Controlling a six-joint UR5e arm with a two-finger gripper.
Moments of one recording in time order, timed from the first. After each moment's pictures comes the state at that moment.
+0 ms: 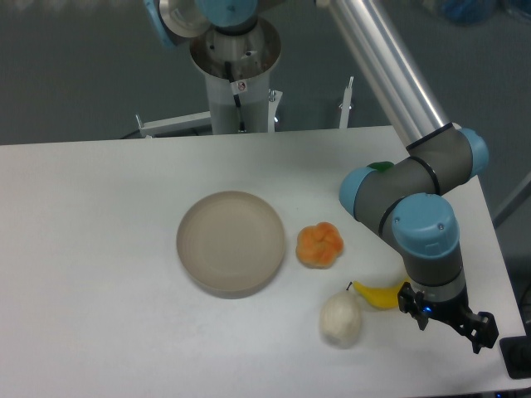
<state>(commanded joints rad) 2.36 -2.35 -1.17 -0.74 1.73 1.21</state>
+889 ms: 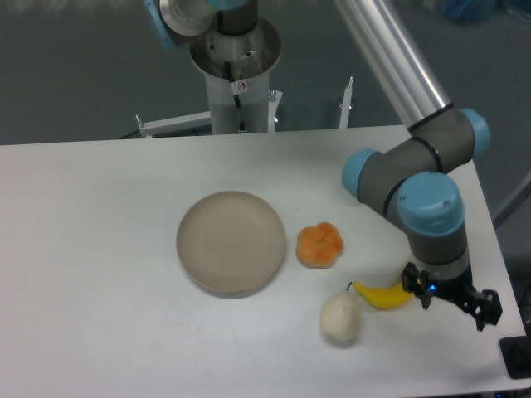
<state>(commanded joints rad) 2.44 -2.22 -1.32 -0.81 1.73 1.29</state>
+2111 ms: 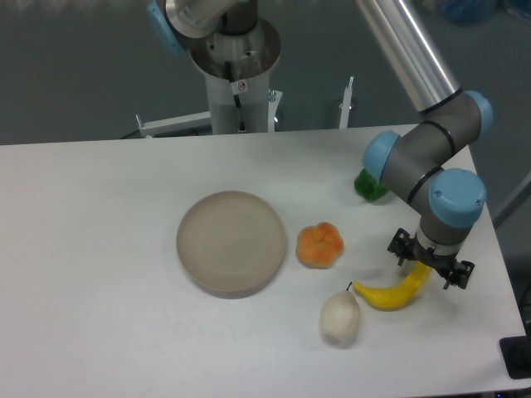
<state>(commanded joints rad) 2.50 -2.27 -1.42 -0.92 1.60 1.21</state>
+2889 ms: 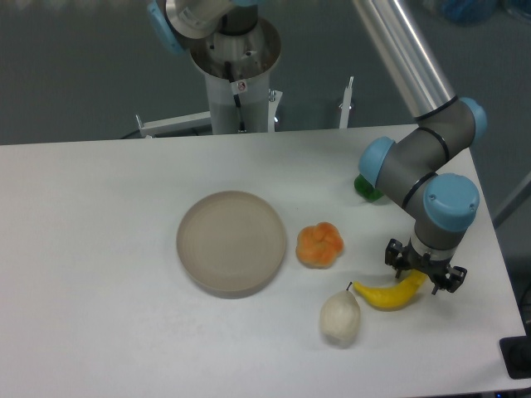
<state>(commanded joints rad) 2.50 -2.28 -1.43 -0.89 1.59 1.20</state>
